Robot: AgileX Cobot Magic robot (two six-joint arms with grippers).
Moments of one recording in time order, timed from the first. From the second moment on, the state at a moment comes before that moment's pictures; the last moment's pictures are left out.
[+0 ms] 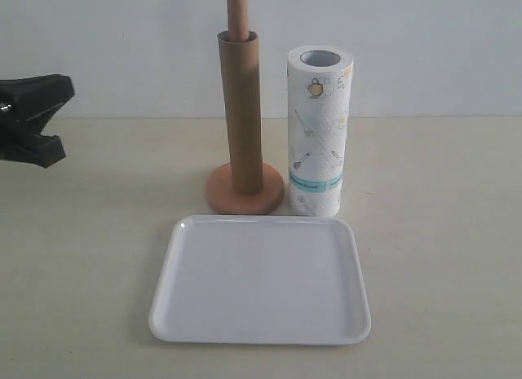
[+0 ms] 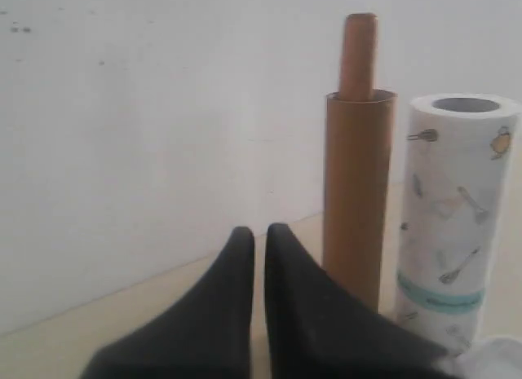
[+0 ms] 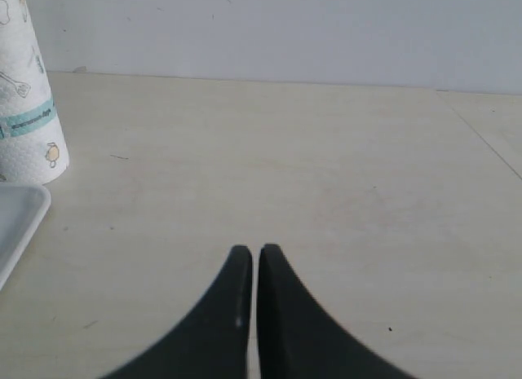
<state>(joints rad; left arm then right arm) -0.01 1.39 -0.49 0.69 -0.91 -0.42 0.01 0.00 0.00 -0.11 0.33 0.06</state>
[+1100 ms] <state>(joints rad) -0.27 2.02 -1.07 0.79 -0.98 -0.59 0.01 0.00 0.00 -0.11 0.33 0.06</state>
